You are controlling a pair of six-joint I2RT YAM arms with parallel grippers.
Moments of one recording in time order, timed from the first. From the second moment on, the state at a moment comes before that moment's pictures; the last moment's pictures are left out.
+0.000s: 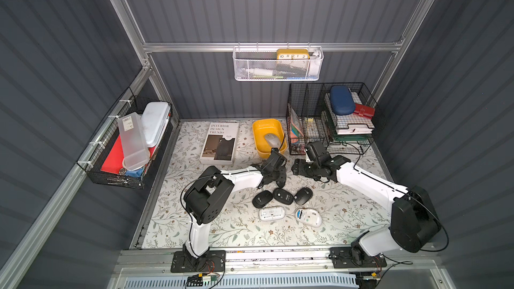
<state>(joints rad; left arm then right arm) -0.82 1.95 1.20 -0.10 -0.03 -0.56 0.50 1.49 1.02 -0.51 -0.02 0.63</state>
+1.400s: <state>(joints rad) -0.63 2.11 1.89 -0.53 -0.54 -0.52 0.45 1.34 0.99 -0.55 0.03 0.61</state>
